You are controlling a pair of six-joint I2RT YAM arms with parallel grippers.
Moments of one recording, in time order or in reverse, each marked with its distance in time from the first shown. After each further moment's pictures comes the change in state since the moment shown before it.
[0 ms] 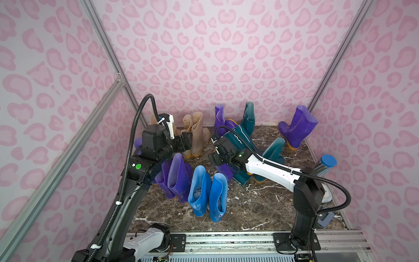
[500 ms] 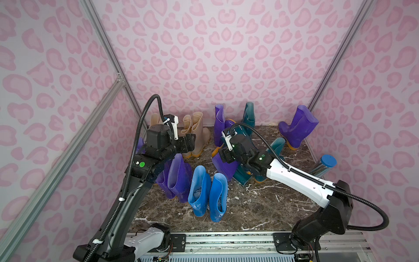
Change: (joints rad) left arm -0.027 0.010 -0.012 0.000 0.014 0.014; right arm -0.021 -0.266 -0.108 0.021 0.022 -0.080
